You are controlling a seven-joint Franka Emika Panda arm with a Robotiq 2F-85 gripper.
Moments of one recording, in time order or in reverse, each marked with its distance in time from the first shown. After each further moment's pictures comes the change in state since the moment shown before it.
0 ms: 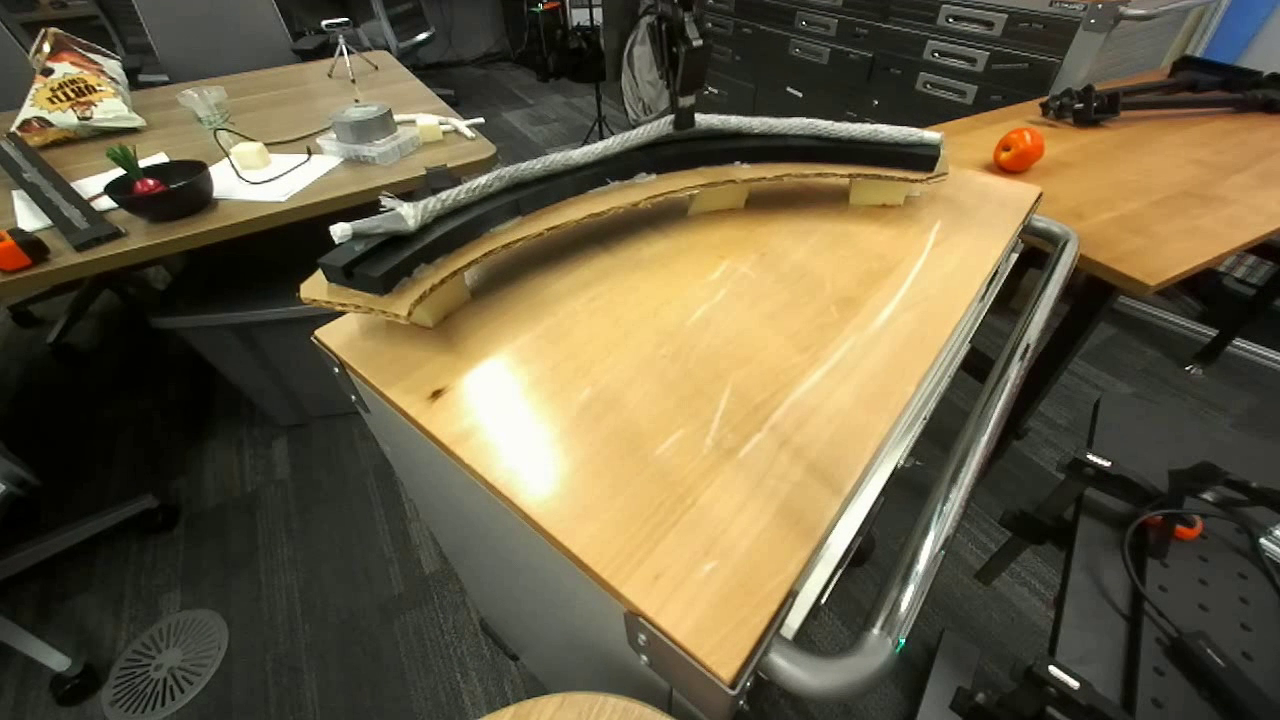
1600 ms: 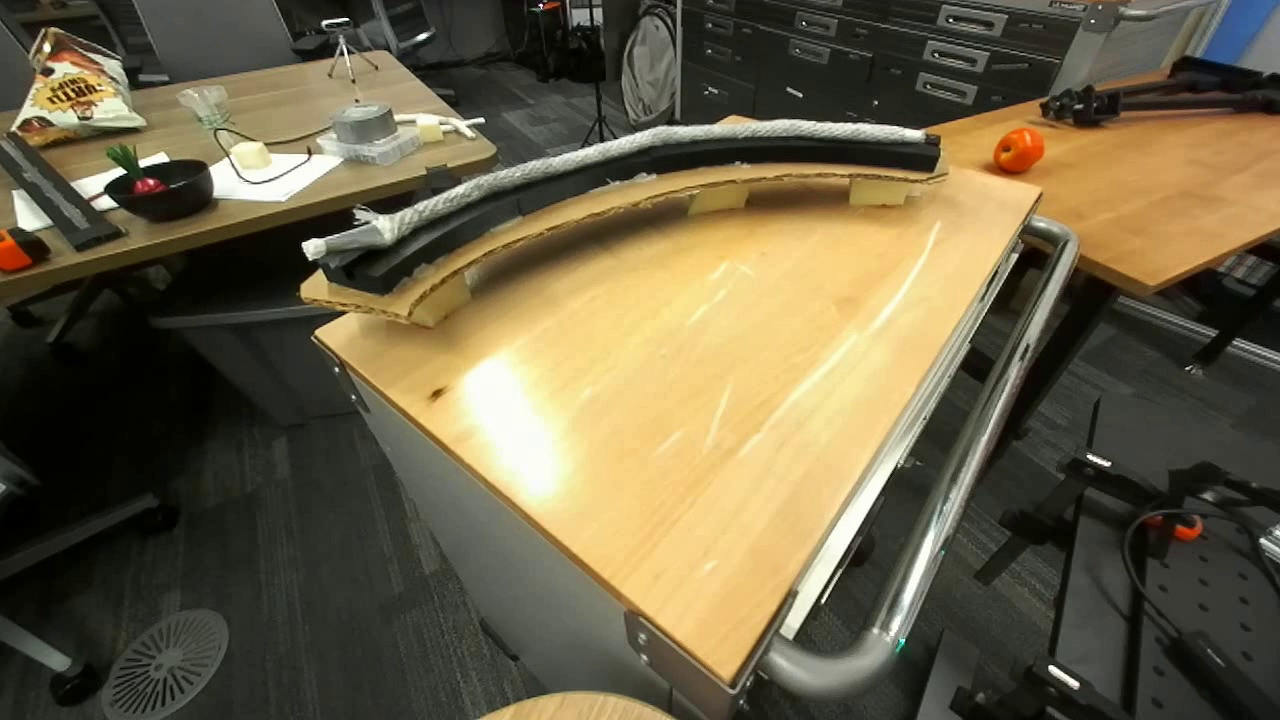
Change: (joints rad) arm -0.043 -0.437 0.024 -0.233 0.083 0.105 -0.236
